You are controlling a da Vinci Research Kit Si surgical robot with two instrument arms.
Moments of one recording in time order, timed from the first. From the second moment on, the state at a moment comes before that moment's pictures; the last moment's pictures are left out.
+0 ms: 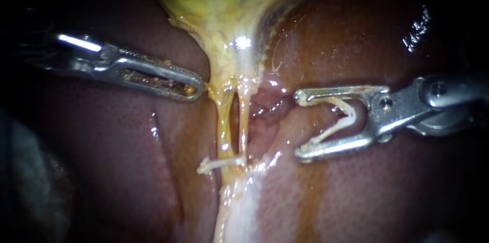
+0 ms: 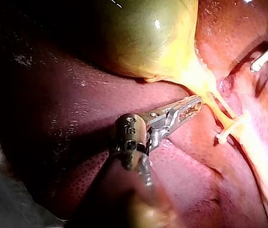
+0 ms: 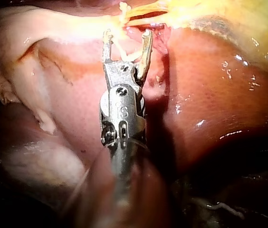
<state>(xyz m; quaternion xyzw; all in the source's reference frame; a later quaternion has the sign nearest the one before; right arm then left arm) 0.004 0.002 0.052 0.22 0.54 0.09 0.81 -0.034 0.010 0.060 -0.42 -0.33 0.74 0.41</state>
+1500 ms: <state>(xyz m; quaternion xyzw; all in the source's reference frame) 0.014 -0.001 0.056 0.32 0.51 0.18 0.78 -0.029 0.012 0.055 -0.42 -0.33 0.73 0.42</state>
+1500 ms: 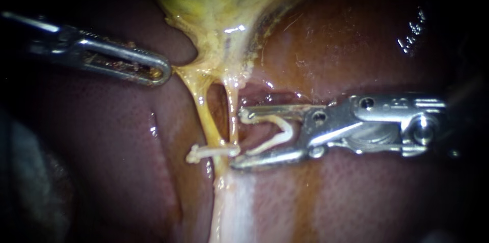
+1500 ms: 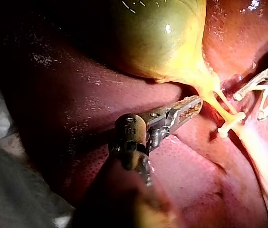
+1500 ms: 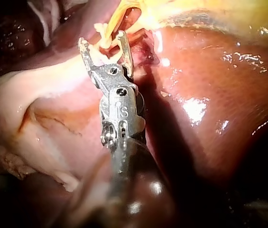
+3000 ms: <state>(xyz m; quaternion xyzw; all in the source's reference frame) 0.020 -0.002 0.062 0.40 0.52 0.22 0.72 -0.030 0.012 0.054 -0.42 -0.33 0.73 0.43</state>
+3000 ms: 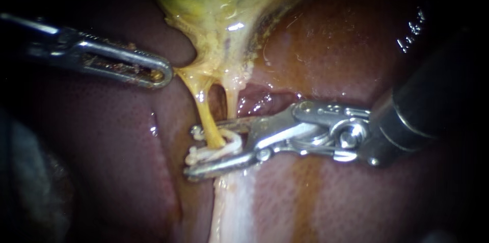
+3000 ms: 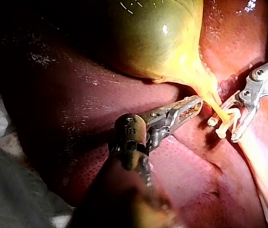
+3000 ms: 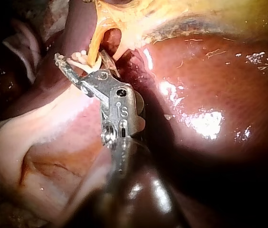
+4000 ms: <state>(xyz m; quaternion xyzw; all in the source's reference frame) 0.019 -0.001 0.056 0.48 0.54 0.25 0.65 -0.029 0.012 0.054 -0.42 -0.33 0.73 0.43</state>
